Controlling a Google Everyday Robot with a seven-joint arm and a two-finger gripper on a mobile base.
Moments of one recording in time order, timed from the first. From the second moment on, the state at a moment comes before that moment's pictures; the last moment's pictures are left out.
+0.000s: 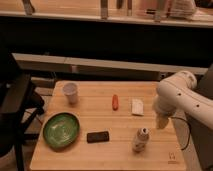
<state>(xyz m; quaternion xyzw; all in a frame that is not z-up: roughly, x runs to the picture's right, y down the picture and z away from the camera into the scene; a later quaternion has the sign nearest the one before) 0.262 0.146 0.685 -0.29 0.03 0.00 0.96</state>
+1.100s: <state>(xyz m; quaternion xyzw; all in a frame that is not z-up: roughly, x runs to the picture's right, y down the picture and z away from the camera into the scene) 0.238 0.188 0.662 -0.31 0.01 -0.04 0.95</state>
